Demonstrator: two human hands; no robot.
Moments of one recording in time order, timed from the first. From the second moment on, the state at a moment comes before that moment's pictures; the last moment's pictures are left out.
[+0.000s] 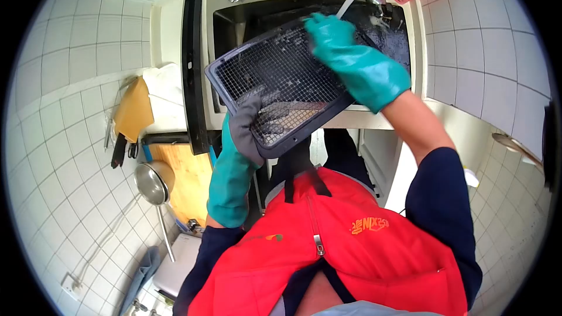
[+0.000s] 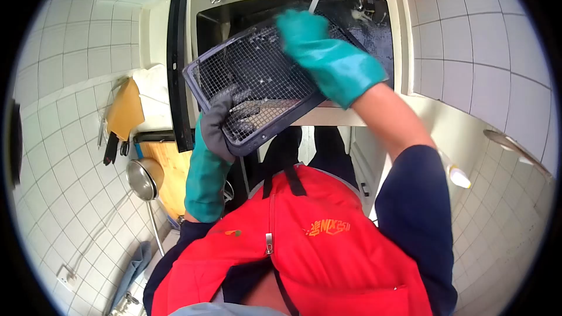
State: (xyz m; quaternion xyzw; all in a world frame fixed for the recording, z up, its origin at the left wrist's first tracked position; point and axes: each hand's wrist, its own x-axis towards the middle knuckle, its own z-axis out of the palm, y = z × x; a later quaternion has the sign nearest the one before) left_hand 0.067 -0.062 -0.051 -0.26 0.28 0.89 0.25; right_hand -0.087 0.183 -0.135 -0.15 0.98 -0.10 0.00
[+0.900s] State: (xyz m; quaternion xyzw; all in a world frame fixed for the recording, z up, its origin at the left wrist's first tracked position) left_hand 0.075 -0.074 -0.097 -0.22 0.37 0.89 0.18; right_hand -0.101 0.120 -0.106 -0.22 0.97 -0.09 0.05
